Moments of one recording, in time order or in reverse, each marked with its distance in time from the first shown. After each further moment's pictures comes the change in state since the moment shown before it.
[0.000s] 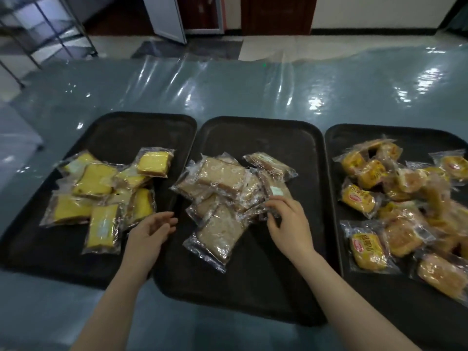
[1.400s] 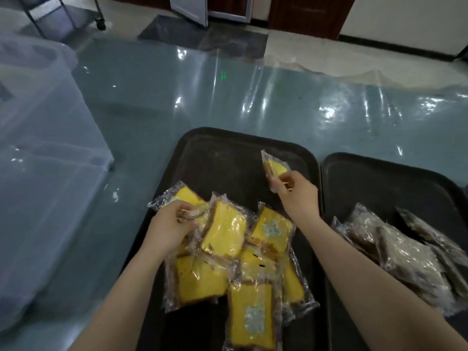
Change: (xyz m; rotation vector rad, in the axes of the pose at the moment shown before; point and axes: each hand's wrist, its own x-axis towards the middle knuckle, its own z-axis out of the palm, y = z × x) left_hand 0.289 -0.014 -0.268 0.395 -0.146 0.025; right_hand 0.232 -0.240 0.264 0.024 -0.049 0.279
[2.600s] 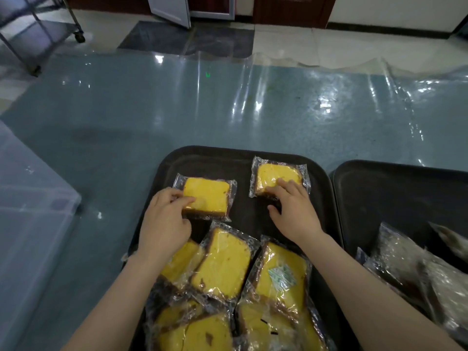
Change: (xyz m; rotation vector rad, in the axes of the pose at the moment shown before) left_hand 0.110 0.017 0.015 0.519 0.152 0.398; right_hand 0.058 0.025 0.035 -0.381 -0.173 -0.172
